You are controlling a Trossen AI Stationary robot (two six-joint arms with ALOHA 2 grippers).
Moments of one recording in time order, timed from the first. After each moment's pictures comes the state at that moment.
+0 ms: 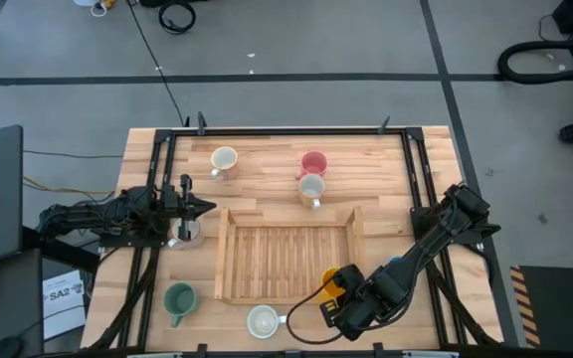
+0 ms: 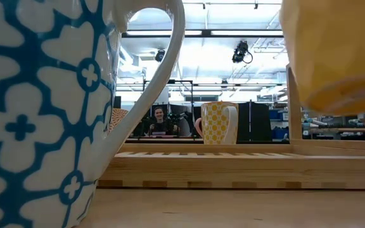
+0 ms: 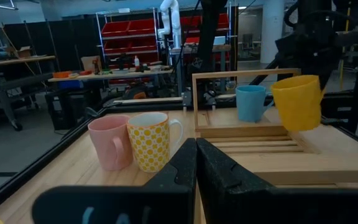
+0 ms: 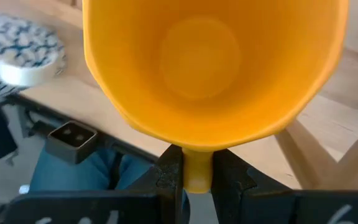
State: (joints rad) left arm 0.05 0.01 0.01 0.06 -0.04 0.06; right arm 0.72 1.88 1.64 -1.10 0.08 1.95
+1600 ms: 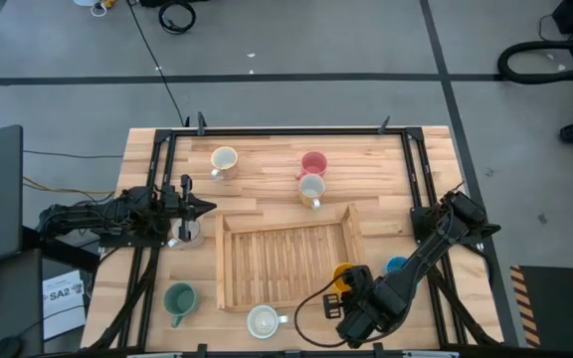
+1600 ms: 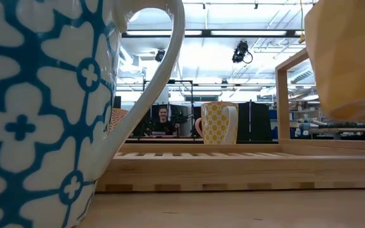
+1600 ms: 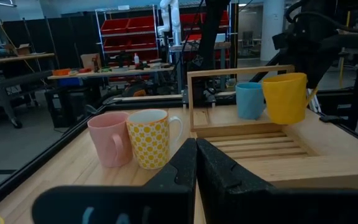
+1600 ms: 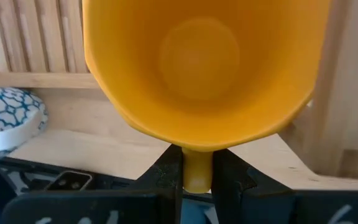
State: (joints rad) left arm 0.05 0.01 0.01 0.05 -0.04 0.06; right arm 0.75 1.93 1.70 -1.23 0.15 2.27
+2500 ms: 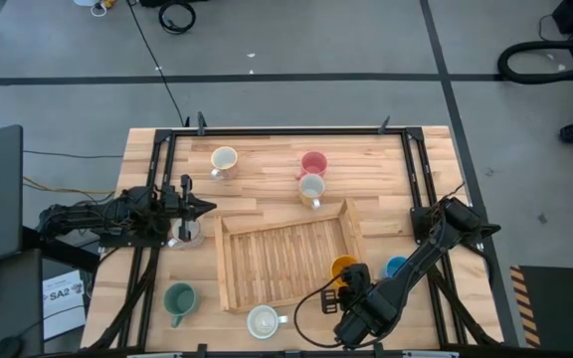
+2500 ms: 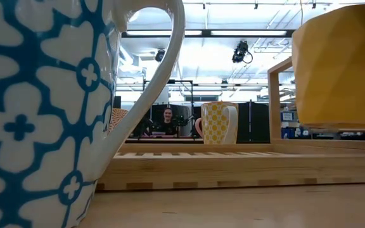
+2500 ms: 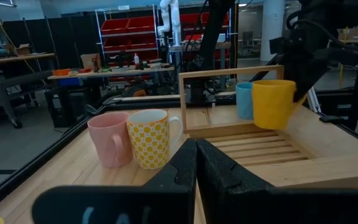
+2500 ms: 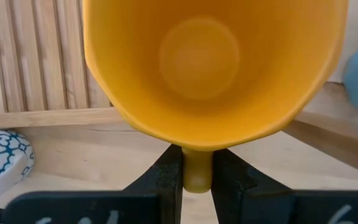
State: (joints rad) left arm 0.05 0.01 0.01 0.05 -0.04 0.06; right arm 0.75 2.00 1.70 -1.29 0.27 2.28
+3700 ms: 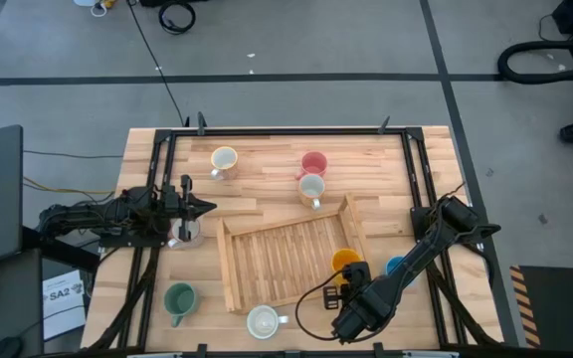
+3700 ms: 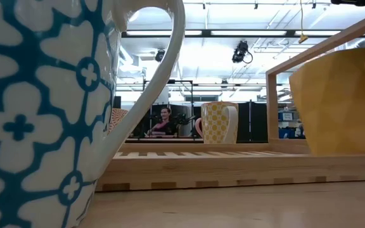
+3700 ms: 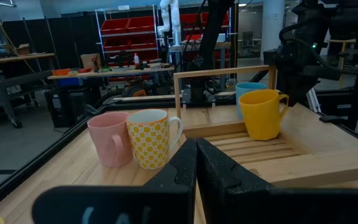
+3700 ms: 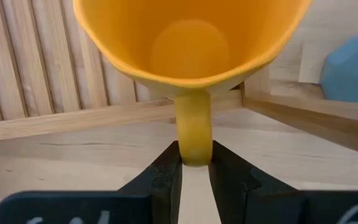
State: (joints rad) left arm 0.05 0.01 0.01 0.05 -0.04 0.06; right arm 0.73 1.99 1.61 -1.25 0.19 2.27
